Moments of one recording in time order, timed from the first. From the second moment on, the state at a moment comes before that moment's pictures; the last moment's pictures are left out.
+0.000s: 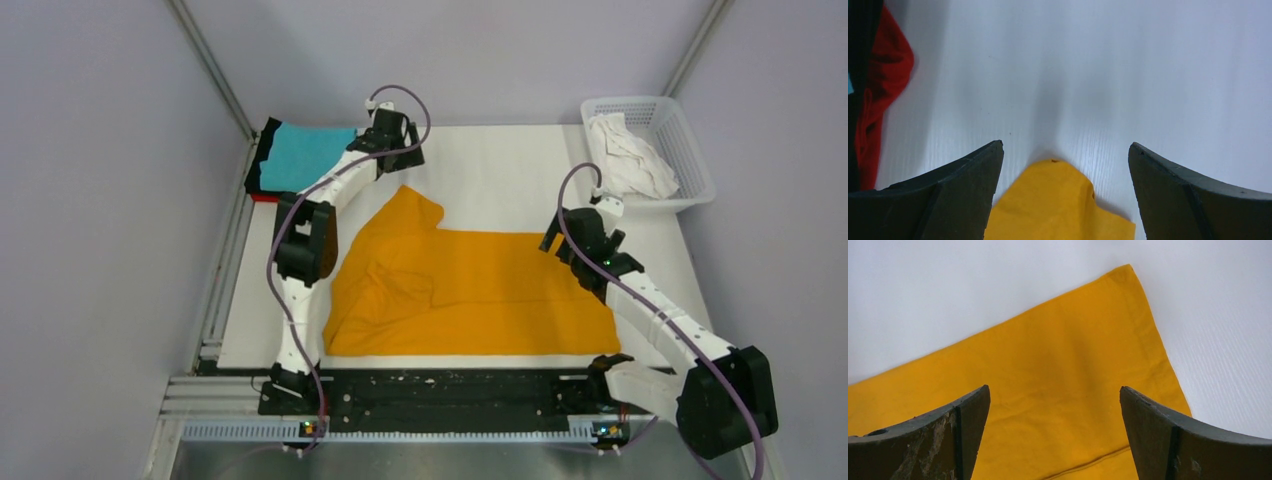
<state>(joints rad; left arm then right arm) -0.35 2.18 1.85 -0.37 -0.18 -0.48 0.33 1.08 0.66 -0.32 0.47 0.58</state>
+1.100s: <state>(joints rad) -0.35 2.38 2.00 -0.56 -0.08 -0.34 0.33 1.06 0.63 -0.31 0.51 0.57</state>
